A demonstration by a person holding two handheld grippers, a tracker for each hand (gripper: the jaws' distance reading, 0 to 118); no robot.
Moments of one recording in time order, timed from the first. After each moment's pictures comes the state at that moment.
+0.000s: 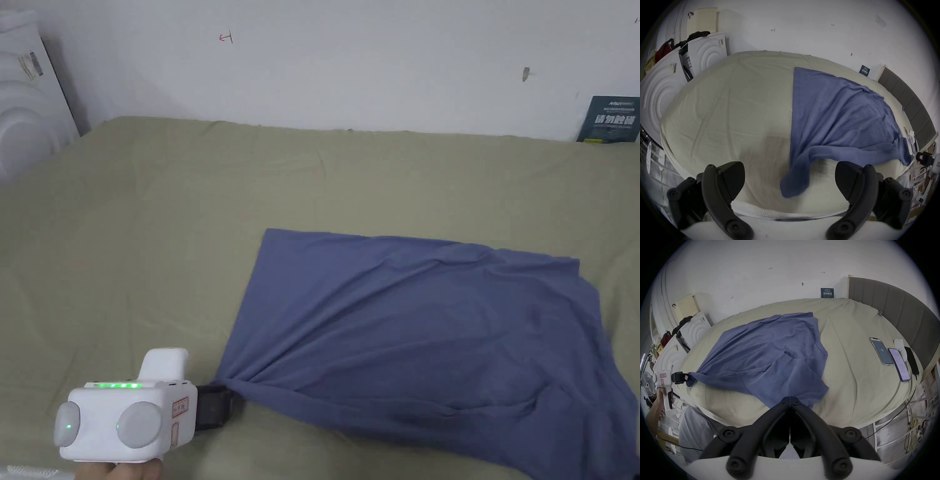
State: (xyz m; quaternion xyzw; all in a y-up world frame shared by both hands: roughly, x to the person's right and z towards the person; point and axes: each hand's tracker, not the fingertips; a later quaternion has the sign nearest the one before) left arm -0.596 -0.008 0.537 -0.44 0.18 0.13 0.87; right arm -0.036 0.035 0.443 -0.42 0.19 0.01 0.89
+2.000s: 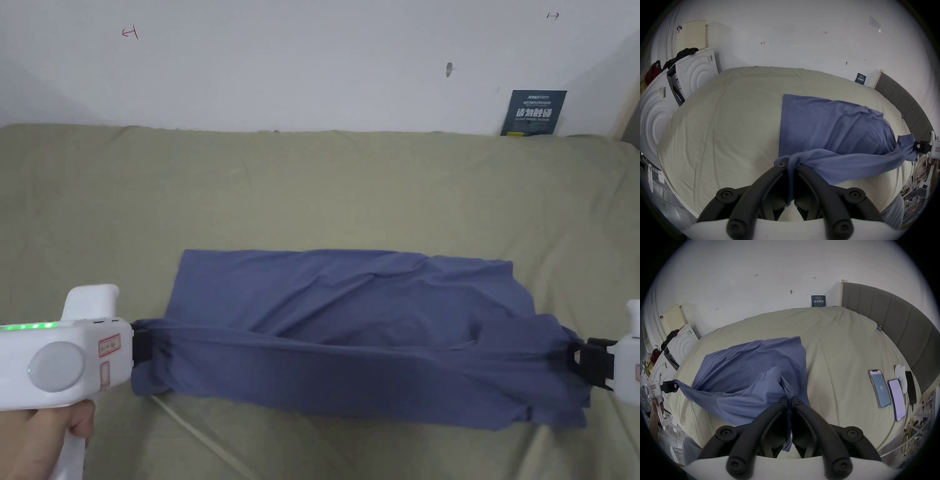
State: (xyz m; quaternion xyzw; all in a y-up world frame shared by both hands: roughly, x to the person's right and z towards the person) left arm -0.627 0.051 0.405 -0.38 0.16 0.12 0.90; right arm -0.057 0.072 0.263 -0.40 0.14 0.01 0.91
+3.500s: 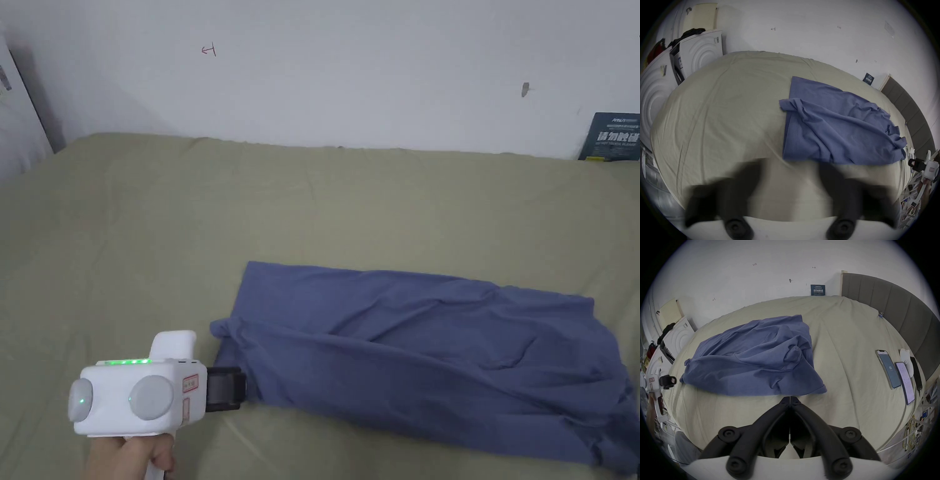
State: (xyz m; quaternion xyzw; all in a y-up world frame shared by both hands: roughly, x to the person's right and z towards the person) left arm -0.637 -0.014 0.397 -0.44 0.18 0.17 0.86; right arm -0.061 0.014 0.311 -0.42 0.10 0.00 0.90
